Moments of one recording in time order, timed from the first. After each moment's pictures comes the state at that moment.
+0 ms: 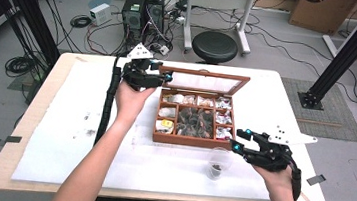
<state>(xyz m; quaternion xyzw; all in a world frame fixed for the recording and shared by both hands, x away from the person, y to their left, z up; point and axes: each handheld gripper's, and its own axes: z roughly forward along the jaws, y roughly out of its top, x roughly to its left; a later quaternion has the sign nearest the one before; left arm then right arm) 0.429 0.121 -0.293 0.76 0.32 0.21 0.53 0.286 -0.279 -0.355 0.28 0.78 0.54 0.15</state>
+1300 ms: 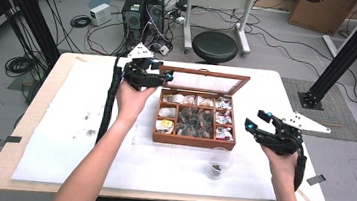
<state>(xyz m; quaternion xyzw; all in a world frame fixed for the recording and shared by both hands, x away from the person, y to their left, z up) 0.430 0.120 -0.293 0.75 0.32 0.21 0.53 0.319 -0.306 -0.352 0.38 0.72 0.54 0.22</state>
